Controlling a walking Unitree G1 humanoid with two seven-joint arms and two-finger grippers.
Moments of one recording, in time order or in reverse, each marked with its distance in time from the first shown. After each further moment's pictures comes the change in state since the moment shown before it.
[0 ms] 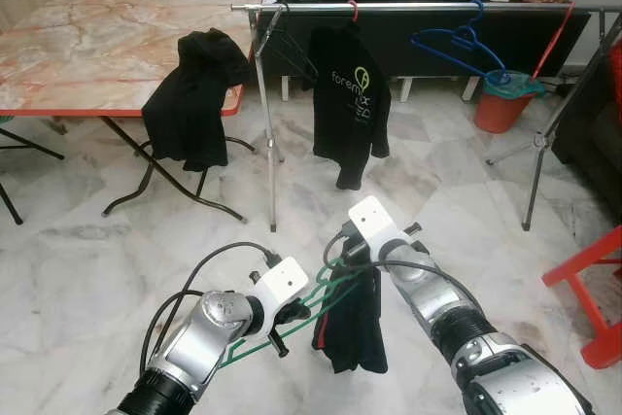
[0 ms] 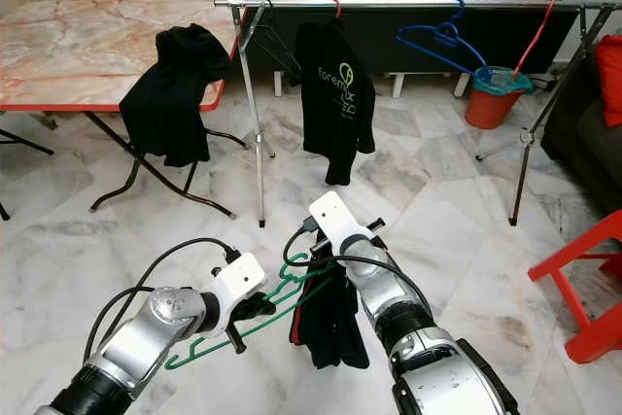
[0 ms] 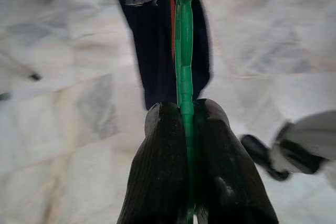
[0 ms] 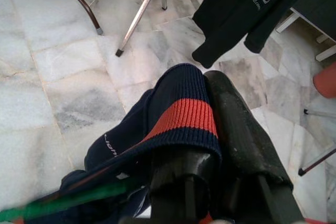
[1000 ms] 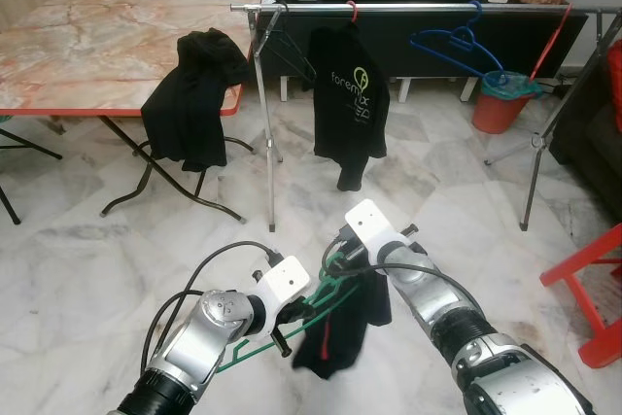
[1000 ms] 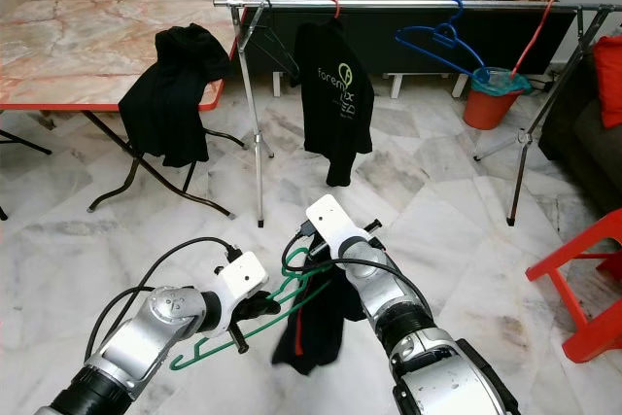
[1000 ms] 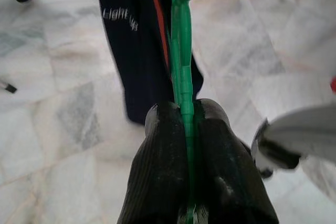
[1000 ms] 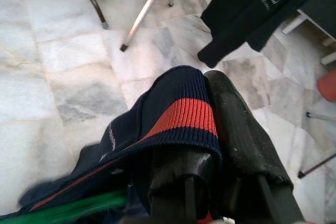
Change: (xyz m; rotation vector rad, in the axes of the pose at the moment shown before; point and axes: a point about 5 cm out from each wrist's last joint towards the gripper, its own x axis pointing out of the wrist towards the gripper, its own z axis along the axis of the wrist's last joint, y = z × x) left arm -0.005 -0.005 -0.001 0.013 -0.022 -0.117; right arm 0.000 -0.001 -0.002 -0.029 0.009 0.020
